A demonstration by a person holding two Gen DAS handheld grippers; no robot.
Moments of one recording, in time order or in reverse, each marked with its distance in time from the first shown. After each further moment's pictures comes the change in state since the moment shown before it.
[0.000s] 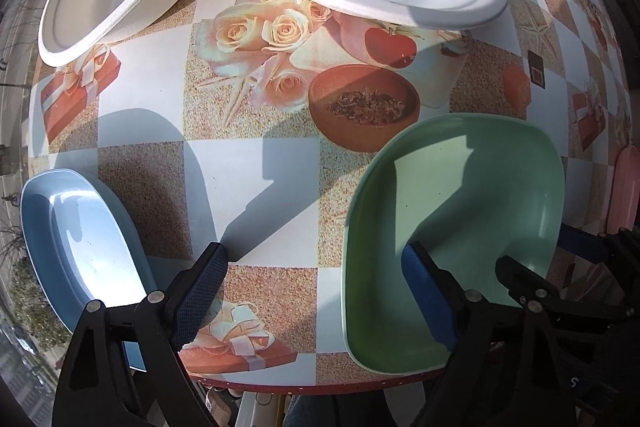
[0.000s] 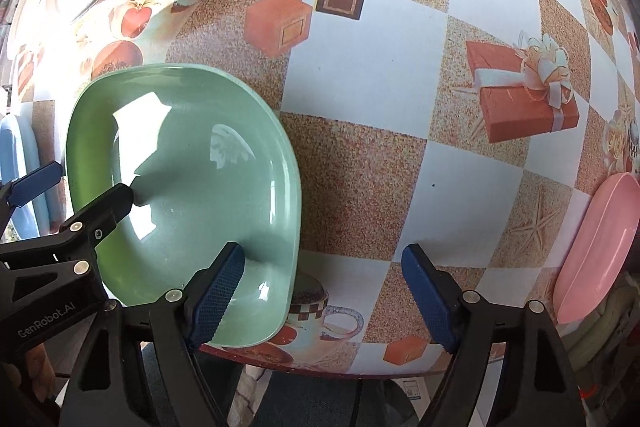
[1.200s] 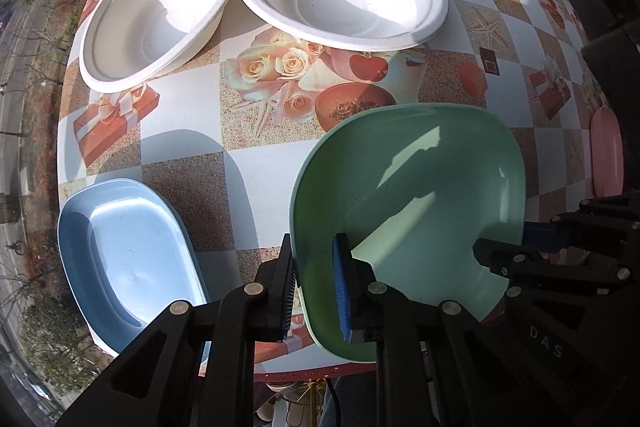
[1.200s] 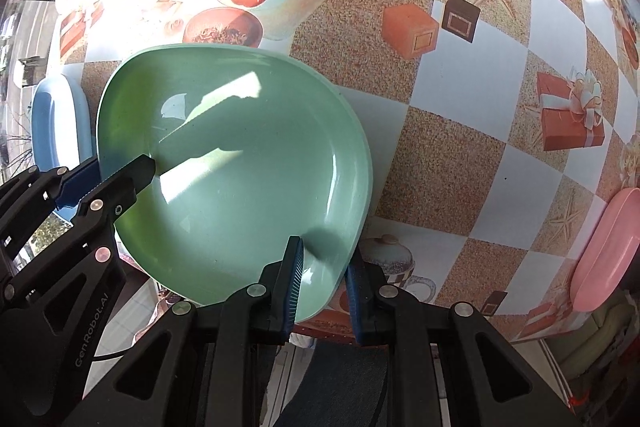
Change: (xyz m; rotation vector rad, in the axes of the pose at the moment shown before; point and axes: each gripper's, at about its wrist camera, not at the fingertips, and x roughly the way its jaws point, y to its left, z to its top) left arm -0.053 0.008 -0.006 0.123 -0.133 -0.003; right arm 0.009 0.023 0.034 -0.061 0.037 0.061
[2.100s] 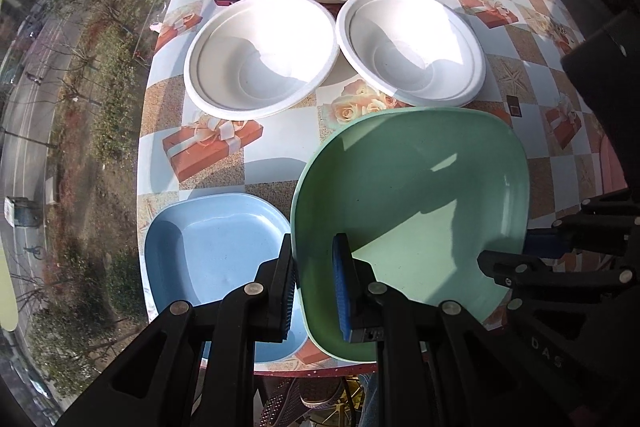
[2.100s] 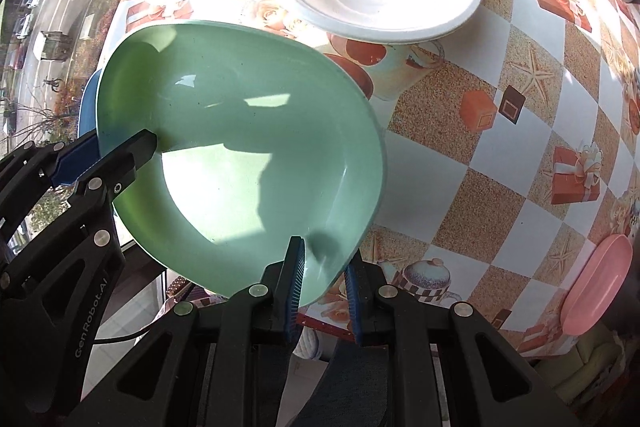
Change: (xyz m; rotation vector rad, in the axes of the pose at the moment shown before) left arm -0.061 0.041 -0.038 -0.029 -0.149 0.098; right arm 0.005 0.015 -0.023 -0.117 -0.086 0.006
